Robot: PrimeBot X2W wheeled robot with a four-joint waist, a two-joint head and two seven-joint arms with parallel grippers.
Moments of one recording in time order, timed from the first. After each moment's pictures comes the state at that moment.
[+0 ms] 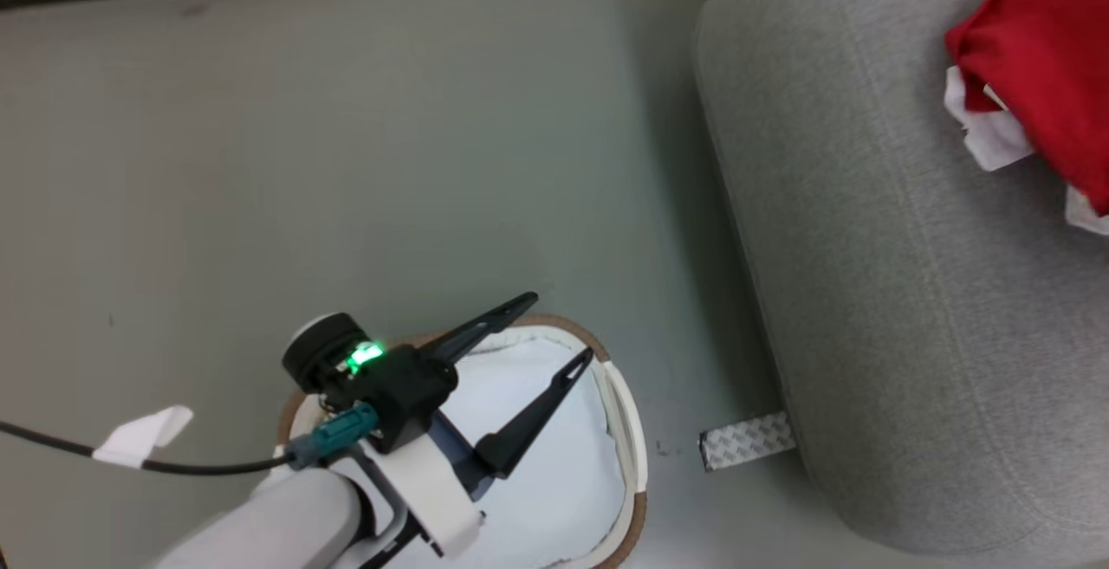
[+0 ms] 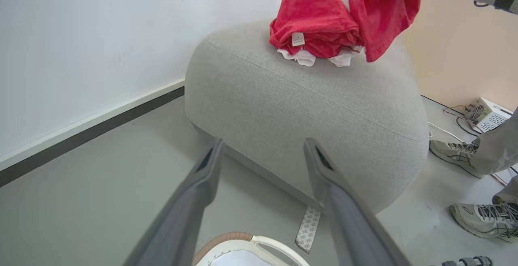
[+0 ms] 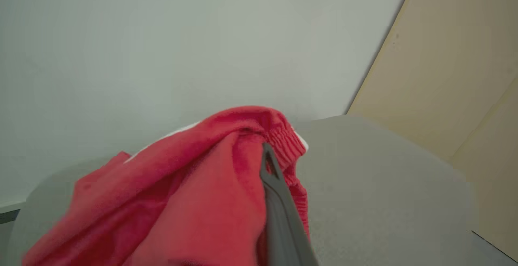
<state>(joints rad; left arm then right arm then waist) -0.61 0.56 -0.93 -0.04 -0.54 -0.02 -0.16 -0.69 -0.33 -0.50 0.42 0.16 0.13 0.00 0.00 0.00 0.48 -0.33</state>
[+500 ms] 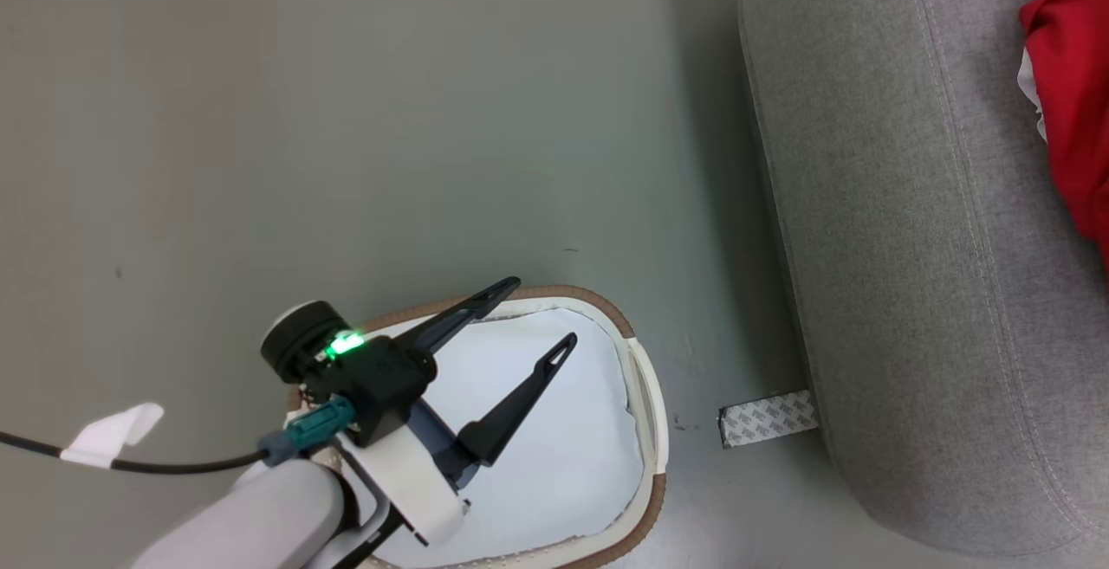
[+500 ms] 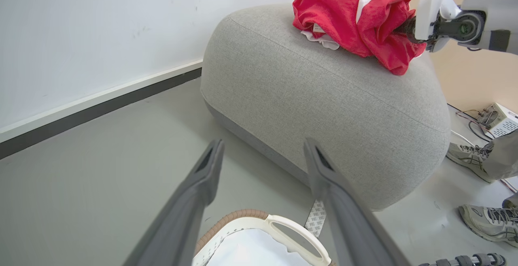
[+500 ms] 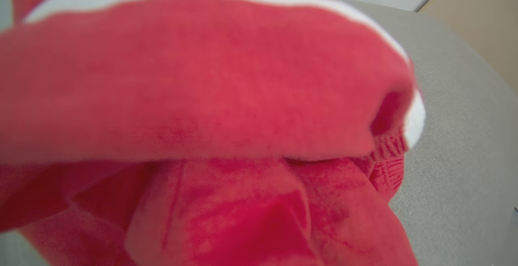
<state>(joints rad) -0.62 0.60 -0.91 -0.07 -0.54 -0.02 -0.18 -0.68 -0.29 -0.40 0.64 0.09 0.13 0.12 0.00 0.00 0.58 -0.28</state>
